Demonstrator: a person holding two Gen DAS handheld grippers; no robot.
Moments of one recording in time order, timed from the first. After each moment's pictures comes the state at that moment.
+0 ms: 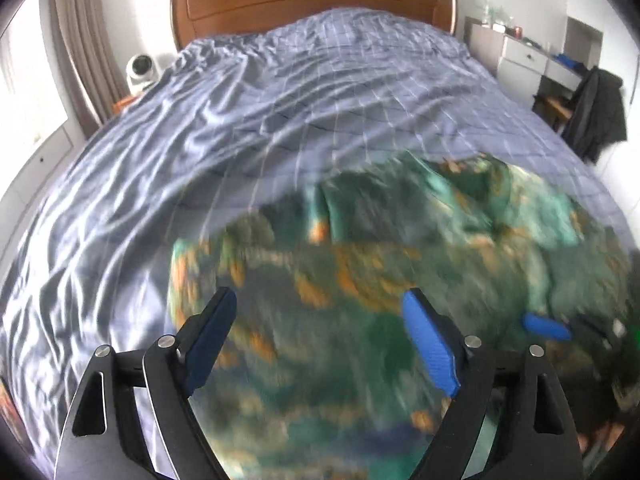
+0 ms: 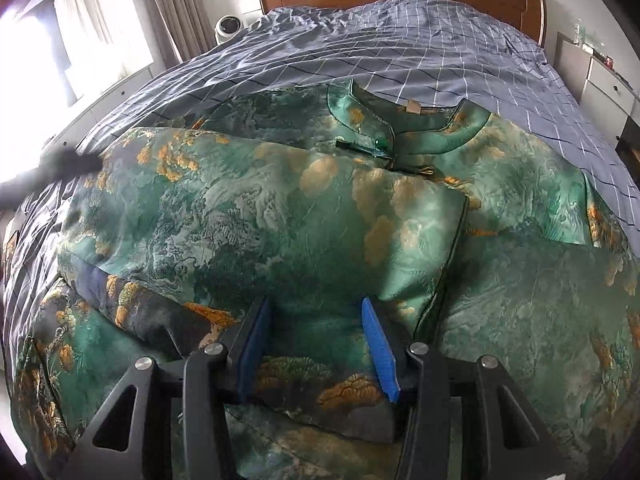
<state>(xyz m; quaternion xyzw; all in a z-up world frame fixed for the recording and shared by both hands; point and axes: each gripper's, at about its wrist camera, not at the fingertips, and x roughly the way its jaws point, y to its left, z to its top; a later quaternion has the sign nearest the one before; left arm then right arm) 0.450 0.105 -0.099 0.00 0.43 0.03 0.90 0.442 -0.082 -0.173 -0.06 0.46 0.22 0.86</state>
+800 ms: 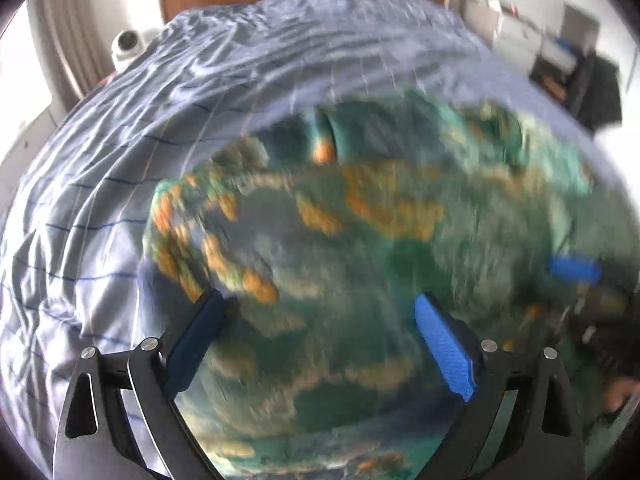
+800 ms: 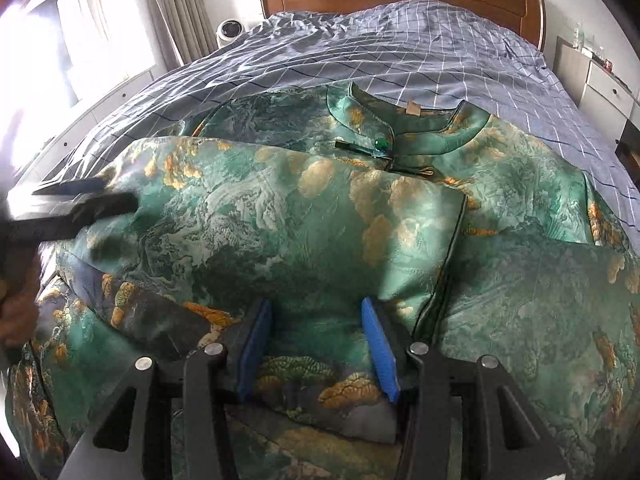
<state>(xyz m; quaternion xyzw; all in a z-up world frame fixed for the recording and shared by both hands) 0.420 0.115 -0.163 0.01 0.47 0.00 0.88 0.442 -0.081 -0.179 -0.07 0.45 0.22 0.86</state>
